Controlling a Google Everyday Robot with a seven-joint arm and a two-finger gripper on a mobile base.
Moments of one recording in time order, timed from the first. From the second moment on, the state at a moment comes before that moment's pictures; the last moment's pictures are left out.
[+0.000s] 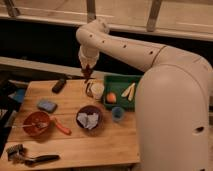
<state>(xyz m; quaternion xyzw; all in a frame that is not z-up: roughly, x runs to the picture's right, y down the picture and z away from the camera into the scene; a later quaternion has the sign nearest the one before) -0.074 -0.132 0.767 -0.18 0.03 0.66 0.73</state>
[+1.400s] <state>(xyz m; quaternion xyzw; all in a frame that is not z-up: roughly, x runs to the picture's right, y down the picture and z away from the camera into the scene) -0.022 -0.071 0.780 -0.19 0.09 0.70 0.69</state>
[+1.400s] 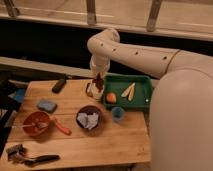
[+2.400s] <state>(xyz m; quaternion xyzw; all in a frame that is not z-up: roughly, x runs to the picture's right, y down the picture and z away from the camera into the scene) -0.025 -0.027 0.860 -0.25 0.09 0.71 0.65</state>
